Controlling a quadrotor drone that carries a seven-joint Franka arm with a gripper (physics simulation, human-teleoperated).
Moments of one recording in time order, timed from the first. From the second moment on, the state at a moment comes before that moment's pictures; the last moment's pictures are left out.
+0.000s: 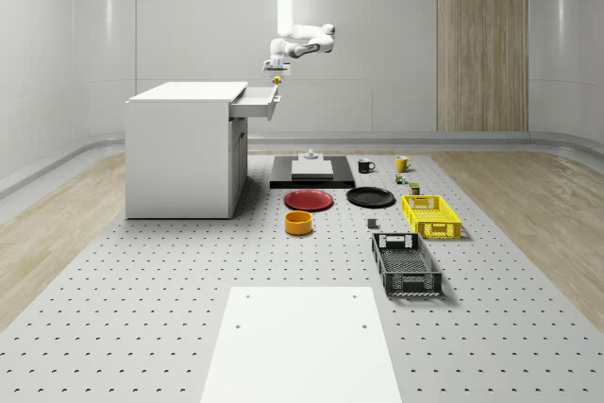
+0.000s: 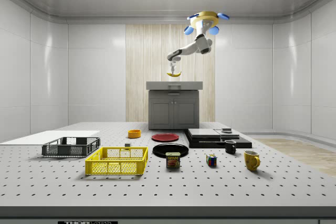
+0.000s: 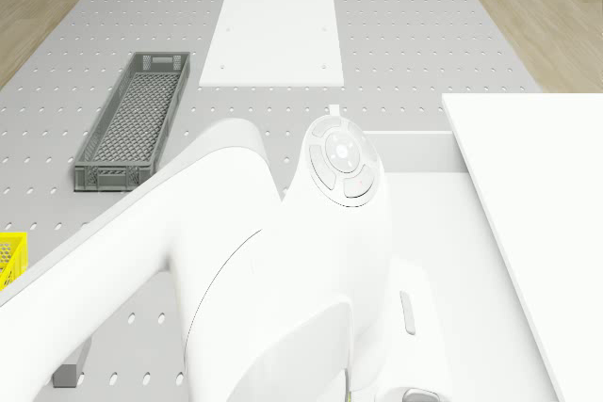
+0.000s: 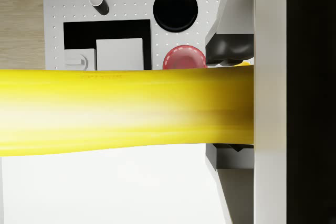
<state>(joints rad) 1.51 -1.49 -1.21 -2.61 1.92 1.69 -0.20</state>
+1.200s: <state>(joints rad) 1.51 -1.50 -1.21 -2.61 1.92 1.69 -0.20</state>
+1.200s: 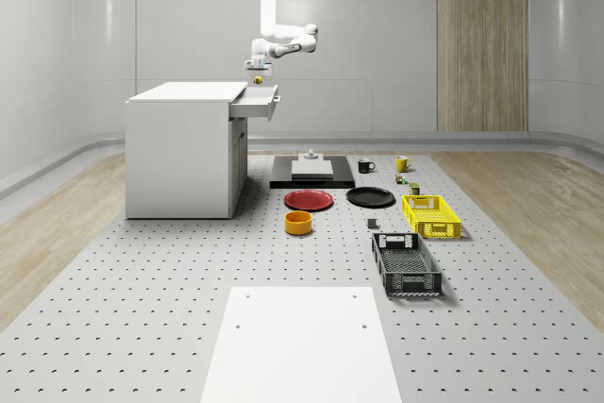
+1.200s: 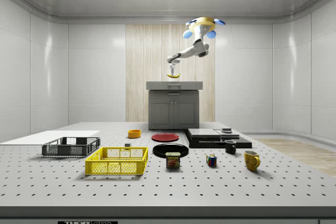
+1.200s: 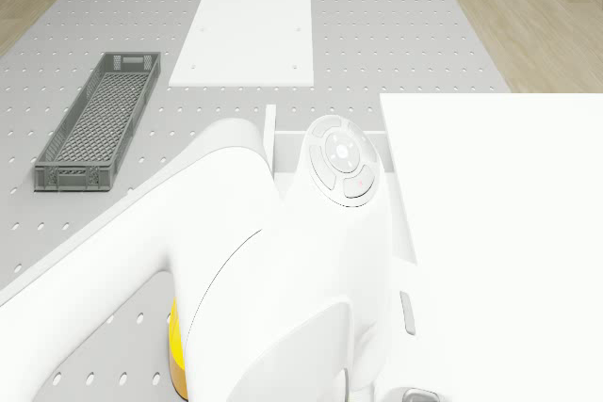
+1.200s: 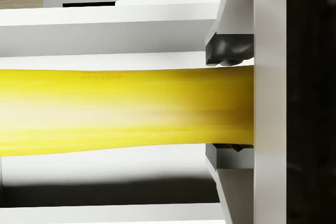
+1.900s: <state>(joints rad) 1.53 -1.47 -1.11 -2.56 2.01 1.74 -0.20</state>
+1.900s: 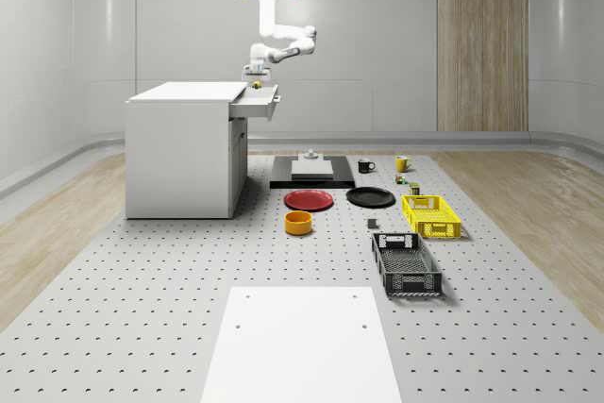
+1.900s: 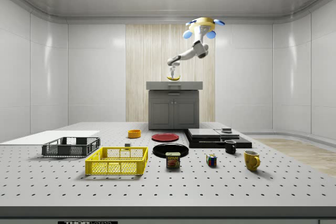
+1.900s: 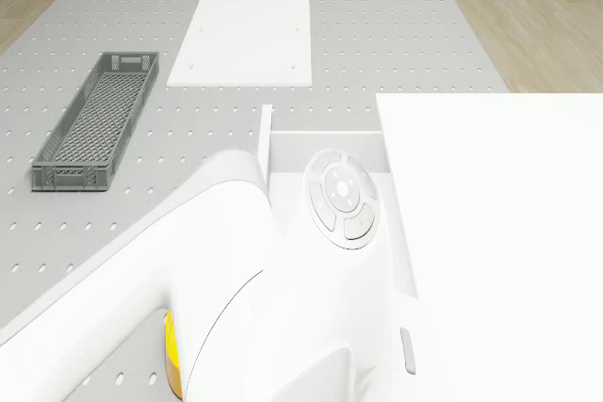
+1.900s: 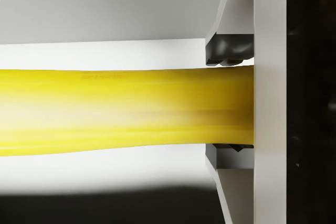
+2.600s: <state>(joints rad) 1.55 -1.42 -1.01 -2.50 2.11 1.77 -0.19</state>
